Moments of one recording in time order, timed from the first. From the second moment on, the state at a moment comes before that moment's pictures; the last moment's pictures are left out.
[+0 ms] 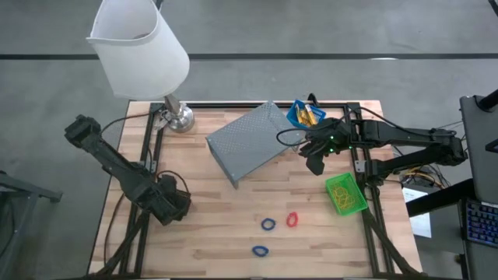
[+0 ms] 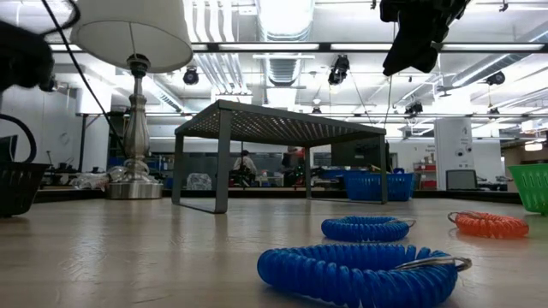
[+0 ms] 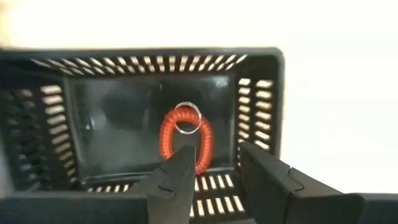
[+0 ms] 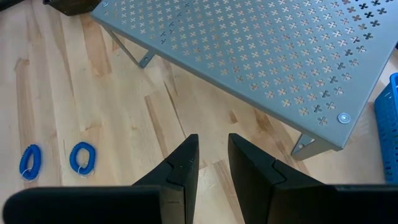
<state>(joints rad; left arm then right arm) -0.73 1.17 0.71 -1.01 -0.15 -2.01 -0.13 1.07 1.00 -0.77 0.00 0.34</state>
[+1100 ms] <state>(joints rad) -0.71 1.46 0.92 -0.42 -0.97 -1.03 -0.13 1.07 1.00 -0.77 0.00 0.34</state>
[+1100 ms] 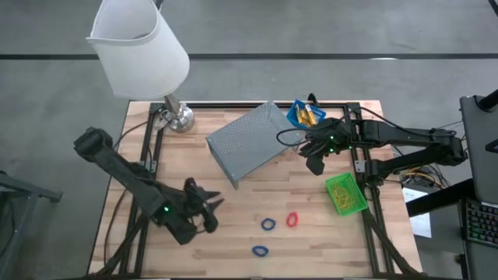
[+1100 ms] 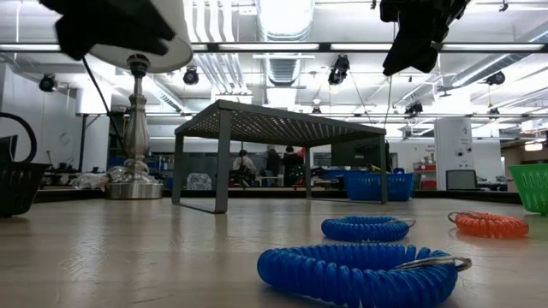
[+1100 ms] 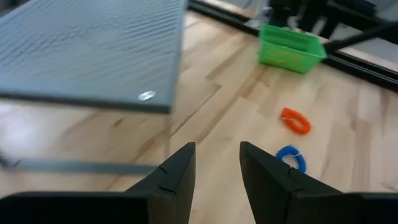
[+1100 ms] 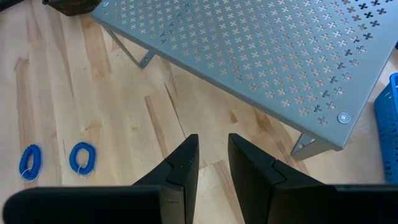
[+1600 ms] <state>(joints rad) -0.57 1.67 0.93 0.21 -0.71 -0.46 -0.13 1.07 1.00 -0.77 0.00 0.34</state>
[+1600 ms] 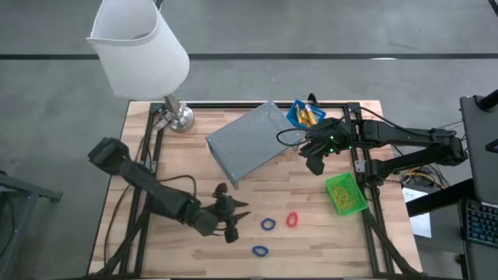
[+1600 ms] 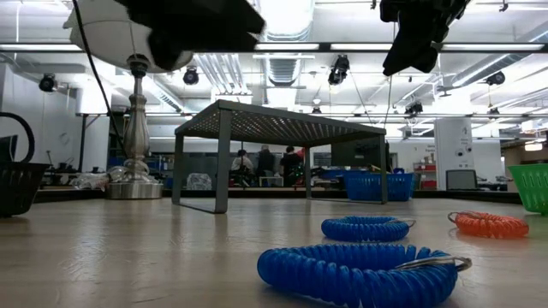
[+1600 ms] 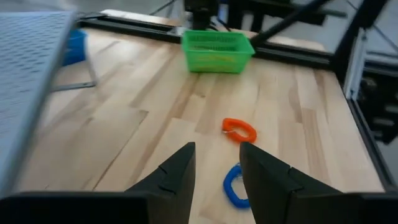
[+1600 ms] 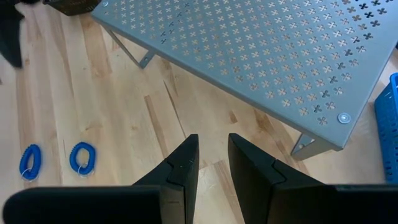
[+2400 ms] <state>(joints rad) -0.52 2.11 1.20 0.31 -0.52 -0.32 -0.13 1.07 1.00 -0.76 0.00 0.34</state>
